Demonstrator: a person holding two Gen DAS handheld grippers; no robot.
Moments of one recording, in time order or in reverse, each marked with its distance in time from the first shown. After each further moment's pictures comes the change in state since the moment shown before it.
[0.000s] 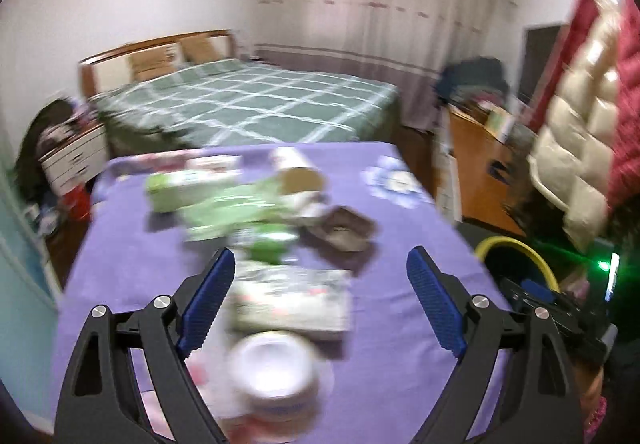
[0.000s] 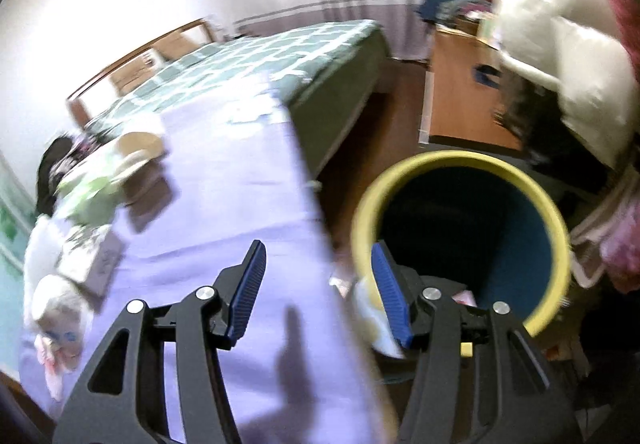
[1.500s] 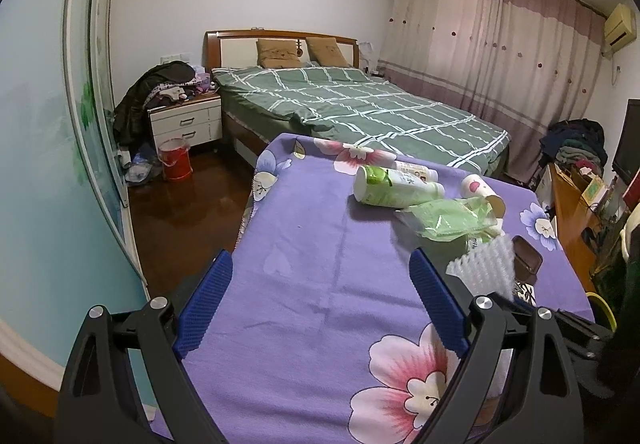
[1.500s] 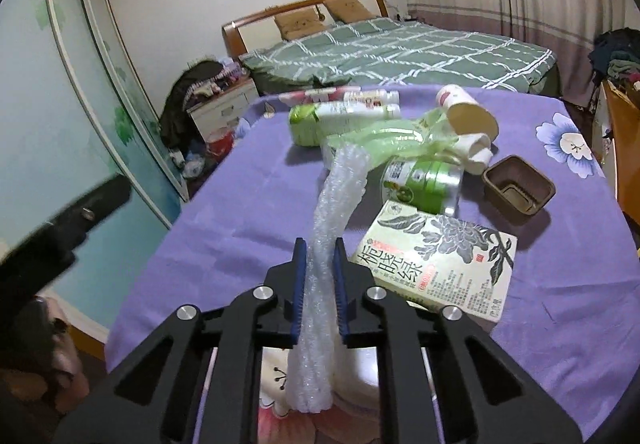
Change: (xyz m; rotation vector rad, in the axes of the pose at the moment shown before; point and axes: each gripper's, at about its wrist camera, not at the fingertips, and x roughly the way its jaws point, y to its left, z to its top) left arm -0.041 0.175 -0.042 -0.232 -0.055 0.305; right arm -0.011 0.285 -0.029 -0.325 0.062 0.435
